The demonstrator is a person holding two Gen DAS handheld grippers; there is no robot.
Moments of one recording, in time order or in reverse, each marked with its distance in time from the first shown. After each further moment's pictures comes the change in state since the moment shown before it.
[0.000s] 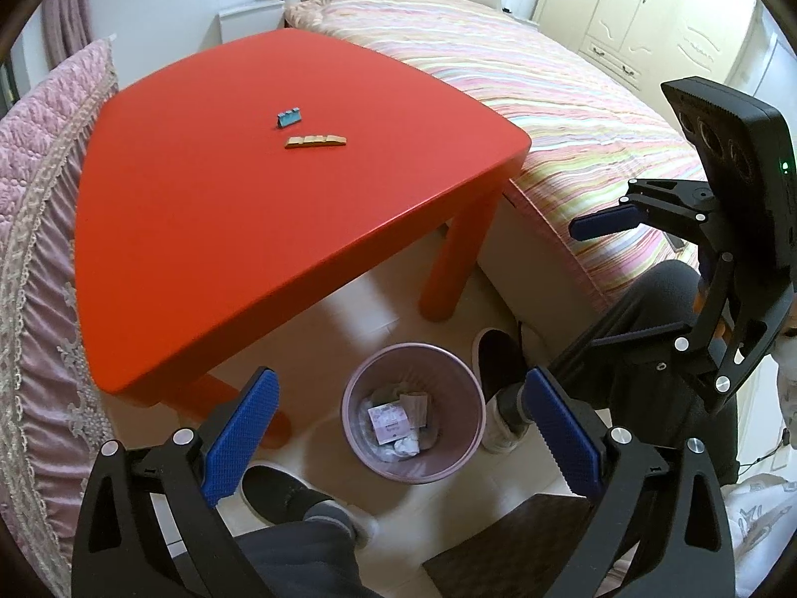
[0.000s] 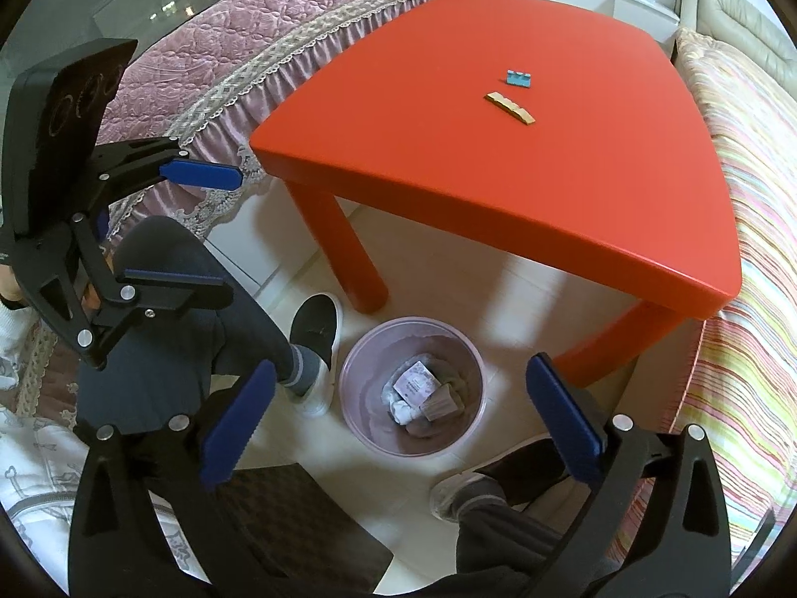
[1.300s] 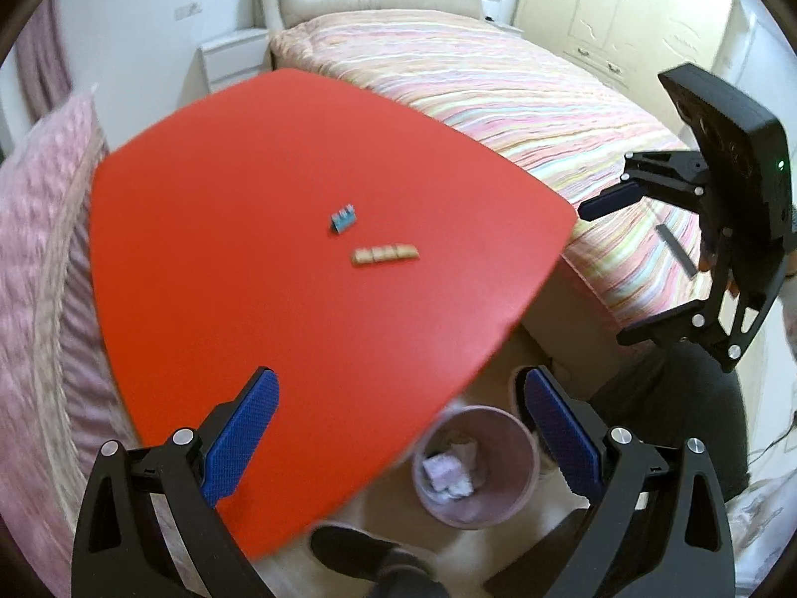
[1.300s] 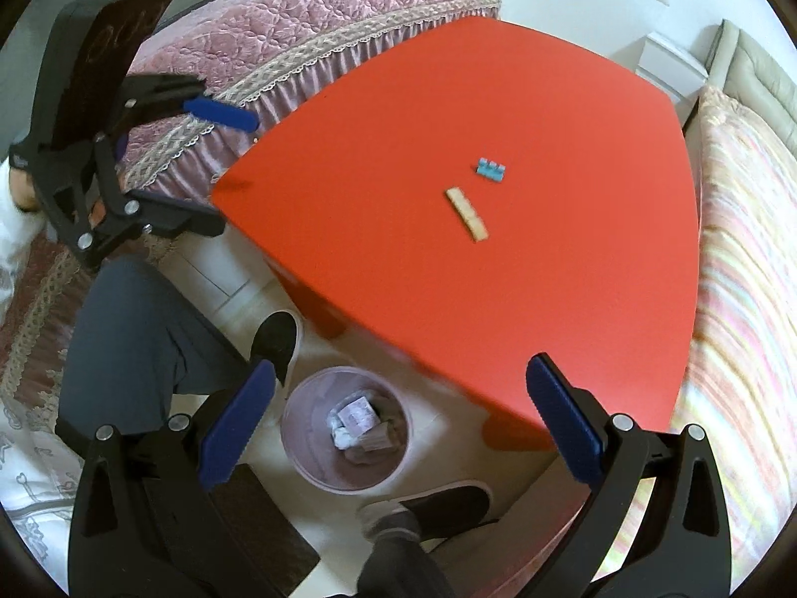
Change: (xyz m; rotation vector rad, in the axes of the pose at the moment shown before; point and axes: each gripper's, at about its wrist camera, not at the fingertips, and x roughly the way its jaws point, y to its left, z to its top) left arm -0.006 0.064 0.101 0.119 -0.029 0.009; right arm -0.009 -0.044 0.108 -0.163 0.031 -0.055
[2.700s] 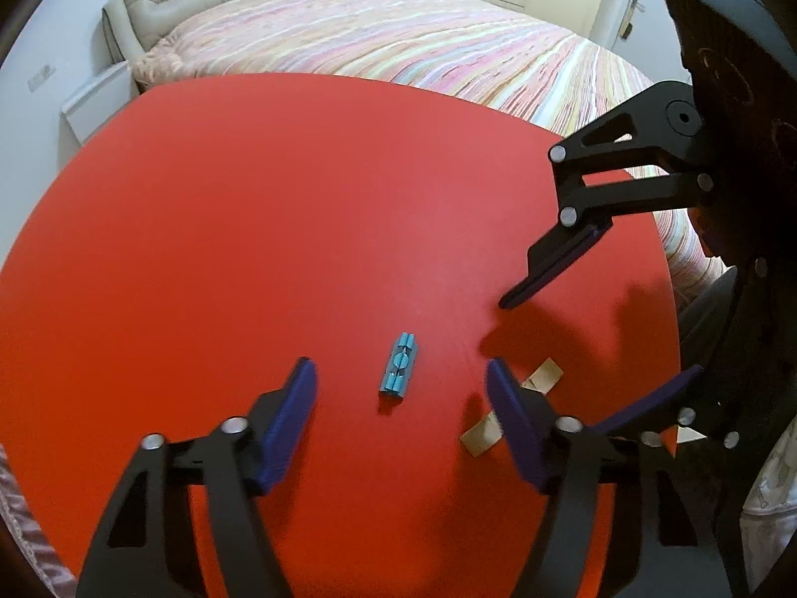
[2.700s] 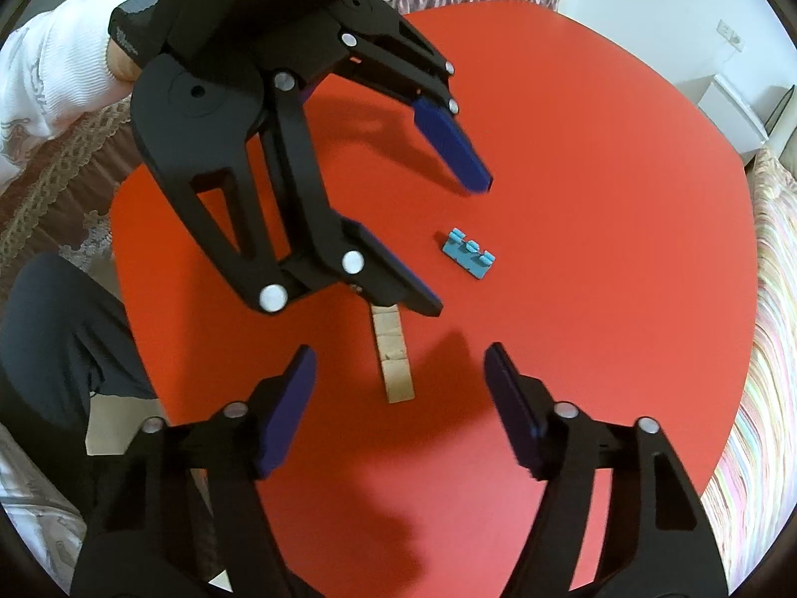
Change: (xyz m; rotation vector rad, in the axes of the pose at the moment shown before) left arm 0.149 0.051 0.091 0.335 0.096 -0.202; right arm 0.120 -0.048 0.077 -0.190 0.068 0.023
